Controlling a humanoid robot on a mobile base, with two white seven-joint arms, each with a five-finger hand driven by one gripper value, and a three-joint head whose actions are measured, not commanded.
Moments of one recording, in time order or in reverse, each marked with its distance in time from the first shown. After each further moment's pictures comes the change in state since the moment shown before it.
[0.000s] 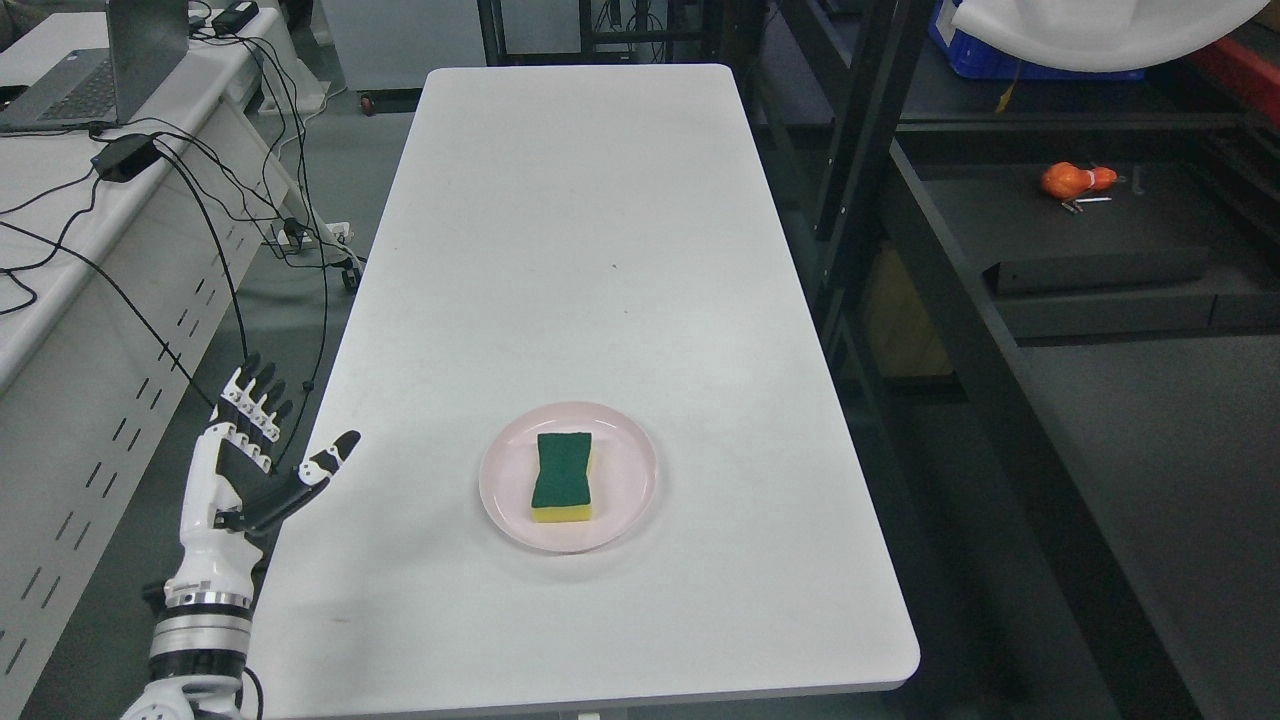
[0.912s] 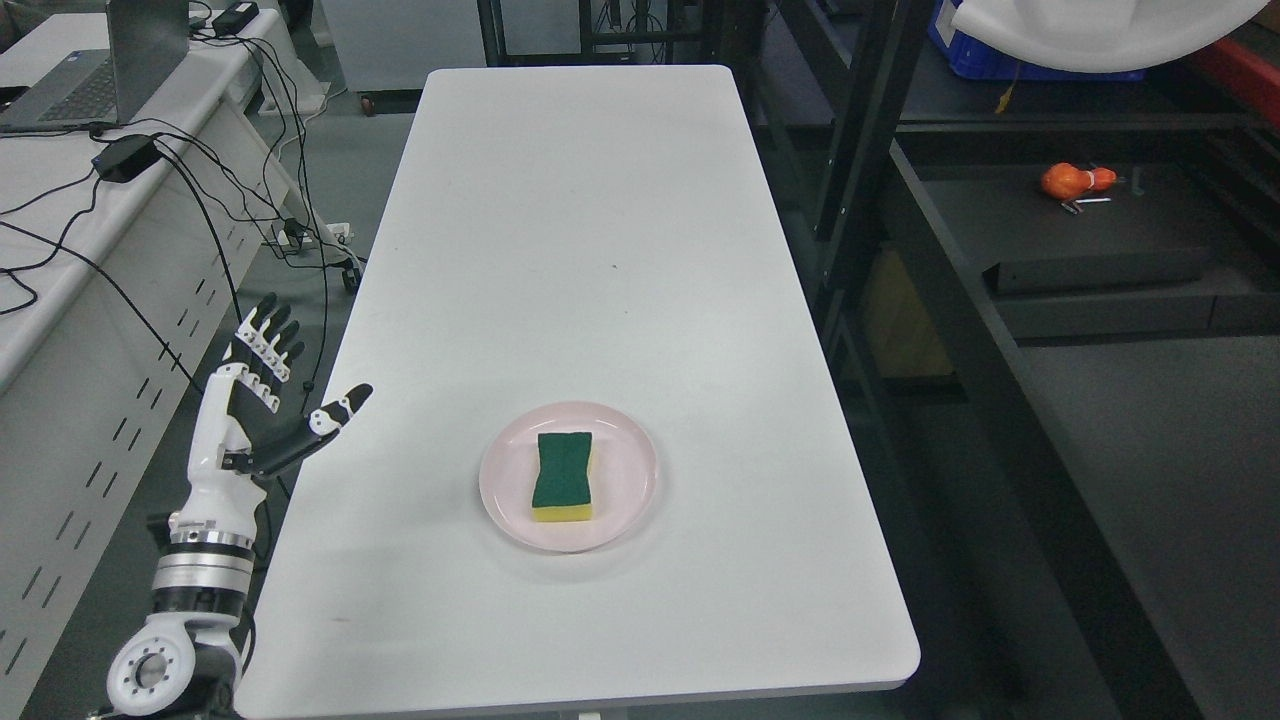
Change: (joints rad) left arm -0.180 0.065 -0.012 0.140 -0.085 -0.100 -0.107; right arm 0.000 0.000 0.000 0.000 0.000 0.000 0.000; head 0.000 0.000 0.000
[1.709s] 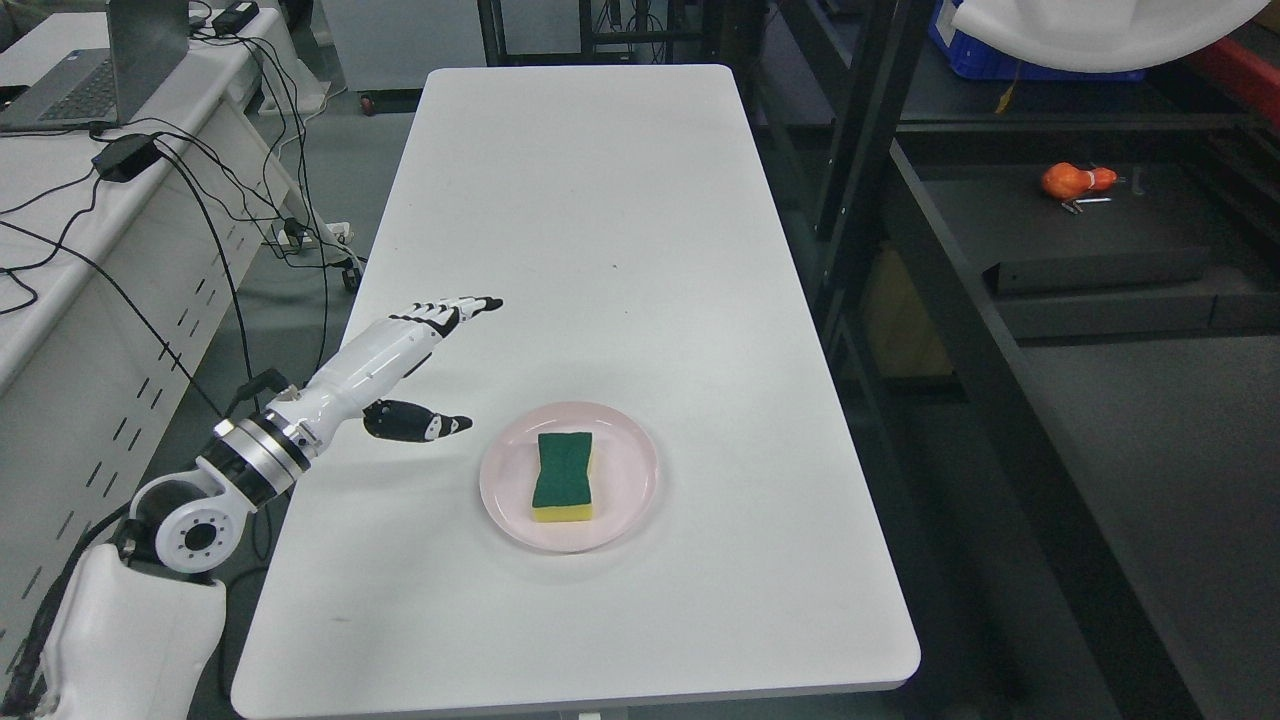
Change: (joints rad) left arm -0.299 0.205 -0.241 0.290 -0.769 -0.490 -0.290; right arm 0.001 0.000 0.000 0.000 0.000 0.000 -0.005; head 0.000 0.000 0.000
